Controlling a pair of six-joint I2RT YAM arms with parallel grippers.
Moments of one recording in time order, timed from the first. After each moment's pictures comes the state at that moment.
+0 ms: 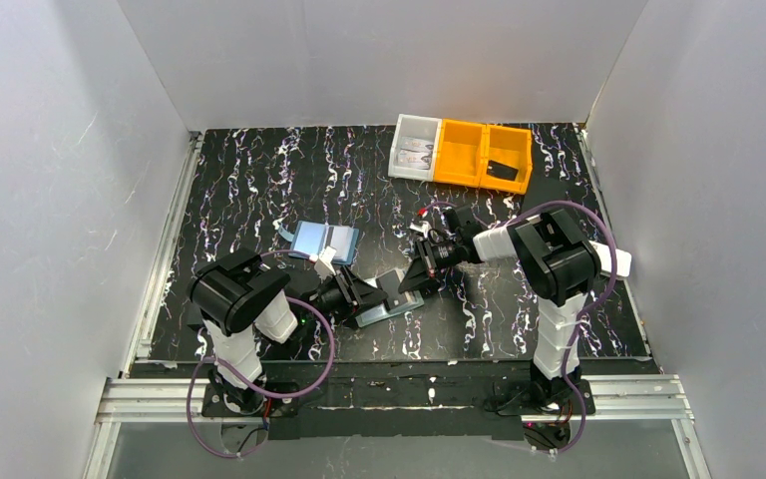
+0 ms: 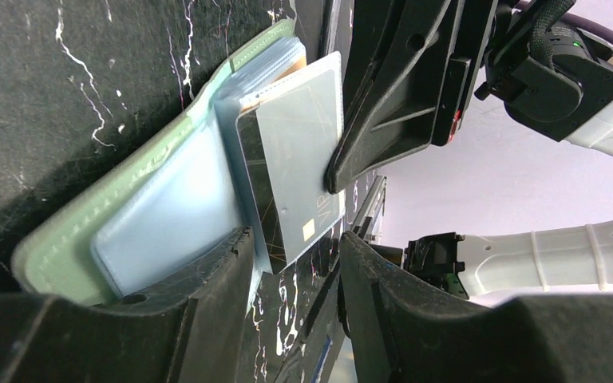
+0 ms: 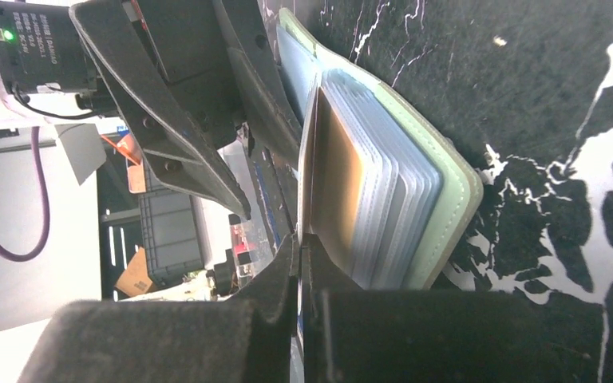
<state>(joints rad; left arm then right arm) -0.61 1.83 0.20 1.31 0.42 -1.23 0.47 1.99 0.93 0.06 -1.19 0.48</state>
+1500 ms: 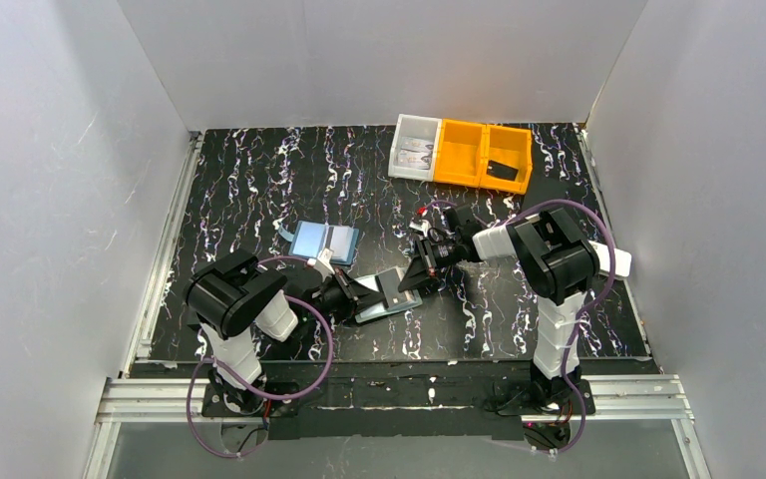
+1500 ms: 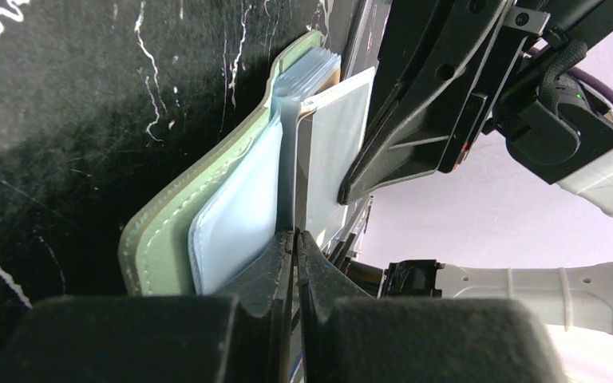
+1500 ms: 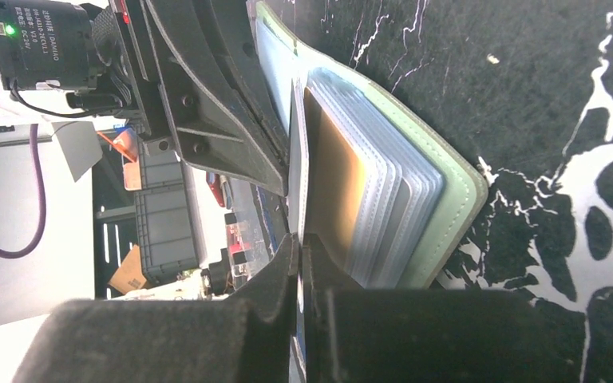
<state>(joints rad) -0.61 1.80 0.22 1.20 0.38 -1.35 0.47 2.00 0.94 0.06 -1.20 0.47</state>
